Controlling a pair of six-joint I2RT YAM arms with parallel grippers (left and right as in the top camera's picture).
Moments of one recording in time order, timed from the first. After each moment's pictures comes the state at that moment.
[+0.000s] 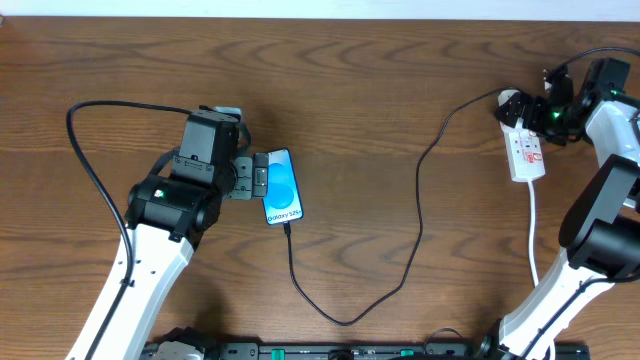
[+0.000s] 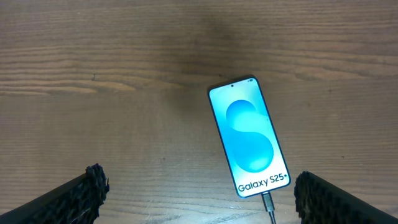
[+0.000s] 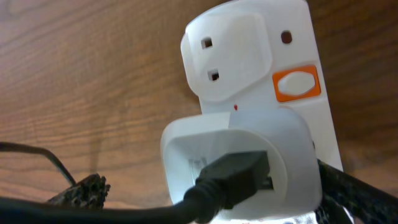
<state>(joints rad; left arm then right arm) -0.30 1.22 1.10 -0.84 -0.14 -0.17 -0.39 2.15 1.62 -0.71 -0.47 -0.07</state>
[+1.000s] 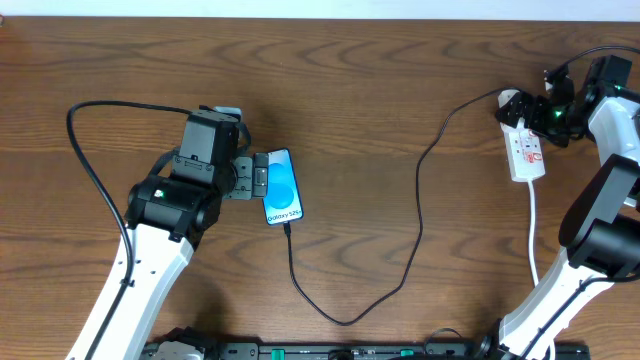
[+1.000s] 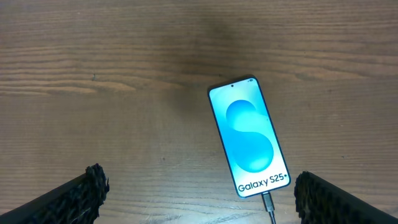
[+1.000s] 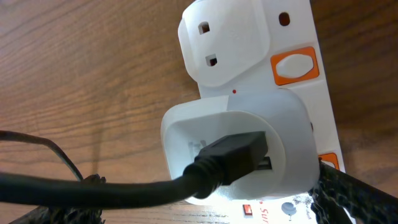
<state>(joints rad) -0.30 1.22 1.10 -0.84 -0.14 -0.17 -0.39 2.15 1.65 -0.78 -0.46 -0.06</state>
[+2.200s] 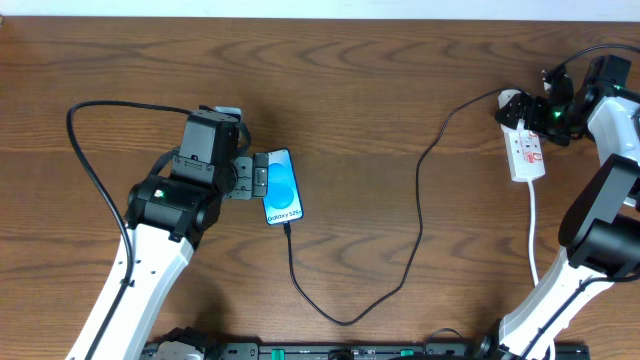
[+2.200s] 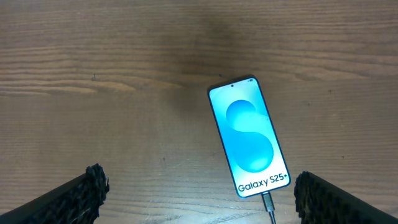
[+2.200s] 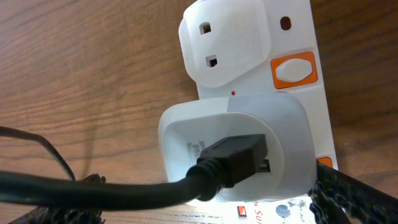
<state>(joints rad) -0.30 1.22 1.10 -0.84 -0.14 -0.17 -0.39 2.15 1.65 -0.77 -0.45 -0.11</state>
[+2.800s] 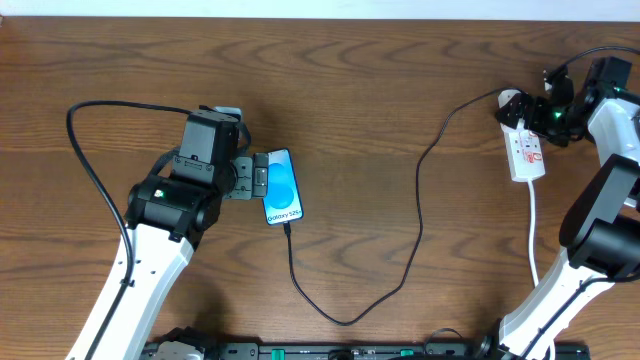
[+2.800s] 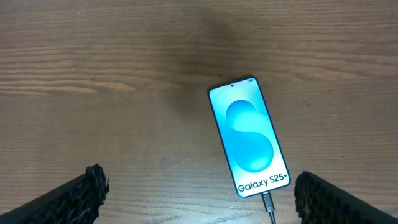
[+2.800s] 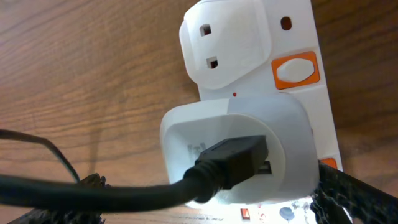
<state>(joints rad) -0.30 1.22 1.10 -0.84 -0.14 -0.17 -0.39 2.15 1.64 -0.75 -0.47 -0.08</state>
